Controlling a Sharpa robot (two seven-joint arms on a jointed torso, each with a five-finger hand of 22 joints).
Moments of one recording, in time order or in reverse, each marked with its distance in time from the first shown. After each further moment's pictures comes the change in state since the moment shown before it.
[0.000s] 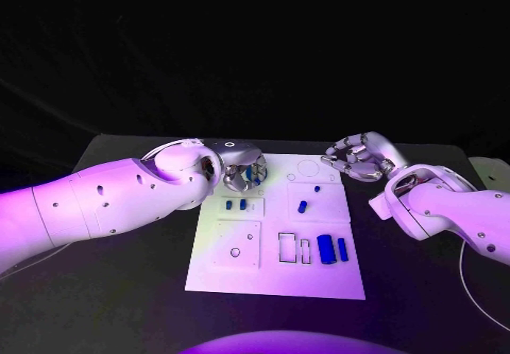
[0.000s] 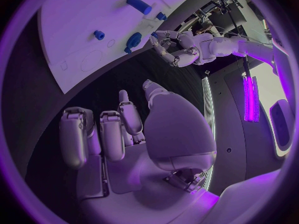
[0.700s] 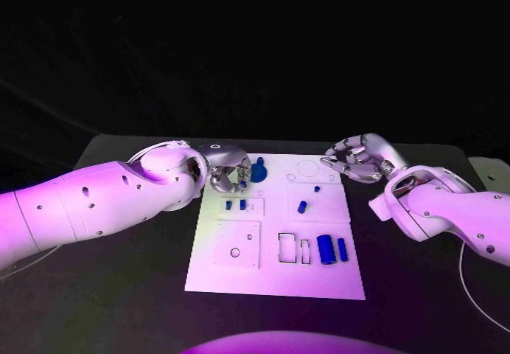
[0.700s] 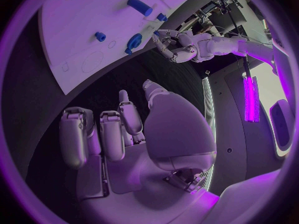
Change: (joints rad) left arm -0.010 -0.050 0.001 -0.011 0.023 0.025 0.000; left_hand -0.025 -0.017 -0.003 0.003 0.000 0.001 0.000 -0.010 0.000 0.011 -0.003 -0.021 -0.002 0.000 0.000 -0.004 -0.007 0.000 -0.009 0.002 -0.007 -0.008; right arm -0.004 0.000 0.000 -0.001 0.000 0.000 0.001; right_hand 0.000 0.000 0.000 0.000 0.000 0.000 0.000 0.000 0.000 0.000 0.000 0.000 0.000 0.000 0.000 0.000 0.000 0.000 0.000 0.000 0.000 0.001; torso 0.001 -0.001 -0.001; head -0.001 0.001
